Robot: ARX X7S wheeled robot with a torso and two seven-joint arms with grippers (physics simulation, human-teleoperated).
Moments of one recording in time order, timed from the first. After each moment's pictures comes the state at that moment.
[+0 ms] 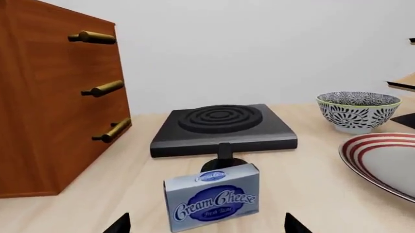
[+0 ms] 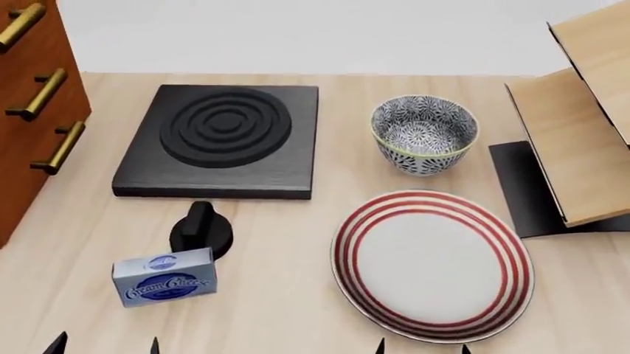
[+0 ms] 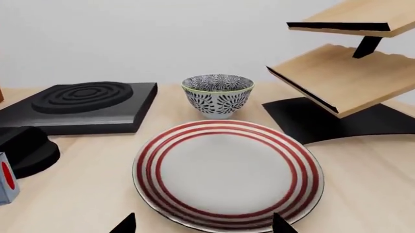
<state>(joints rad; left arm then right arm) -0.01 -0.17 0.23 -0.08 -0.07 0.16 -0.24 0.04 0.16 -0.19 0.01 0.19 0.05 0.24</state>
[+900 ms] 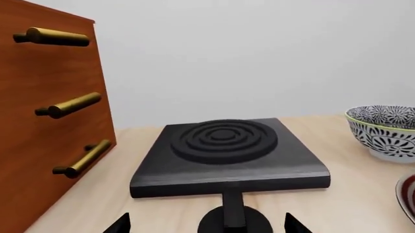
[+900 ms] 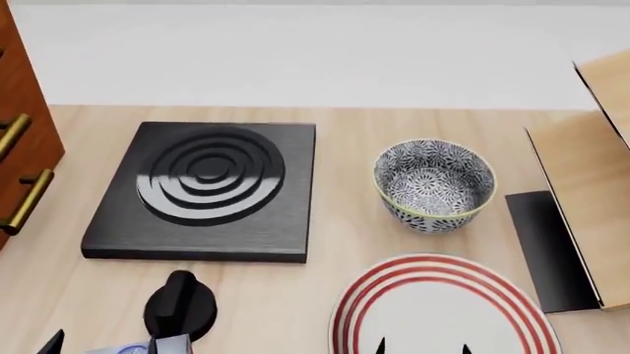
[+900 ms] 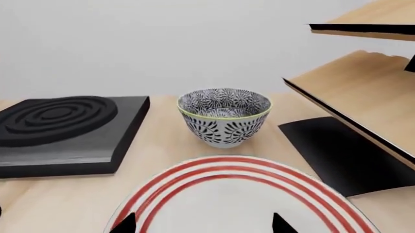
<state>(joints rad) -0.01 -0.19 0.26 -0.06 -0.09 0.15 -0.27 0.05 0.18 -0.21 0.01 0.21 0.04 0.26</state>
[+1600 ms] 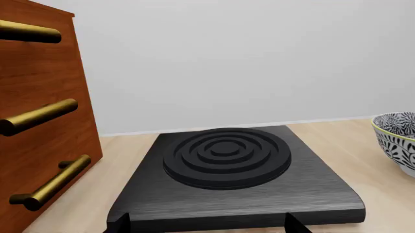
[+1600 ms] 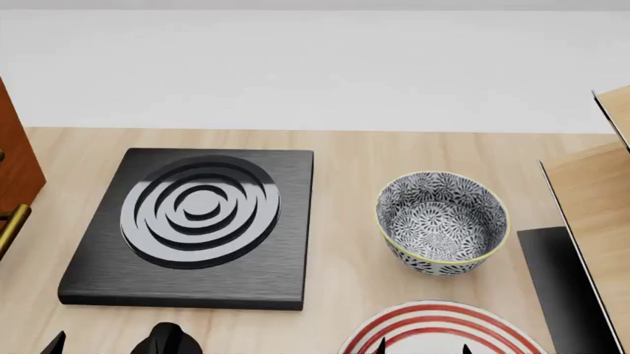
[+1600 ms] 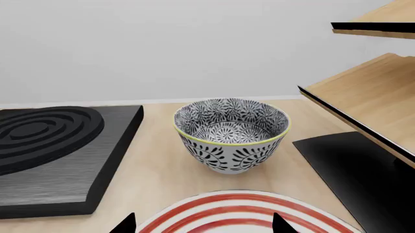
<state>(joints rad) -0.02 -0.20 0.28 -0.08 -0.10 0.17 -0.29 0.05 0.19 -0.22 0.02 0.22 0.04 0.28</state>
